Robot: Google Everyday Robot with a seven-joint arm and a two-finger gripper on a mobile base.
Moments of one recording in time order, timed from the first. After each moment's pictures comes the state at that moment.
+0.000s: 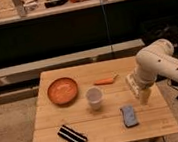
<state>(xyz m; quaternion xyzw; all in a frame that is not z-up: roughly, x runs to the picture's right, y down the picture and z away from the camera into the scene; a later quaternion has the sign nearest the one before) 0.232 0.126 0.708 -0.29 -0.03 -0.01 0.96</state>
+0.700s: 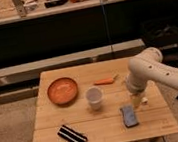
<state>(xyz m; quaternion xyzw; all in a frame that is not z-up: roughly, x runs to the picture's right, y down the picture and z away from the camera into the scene) 0.190 0.155 0.731 -0.31 -0.07 -0.02 0.95</state>
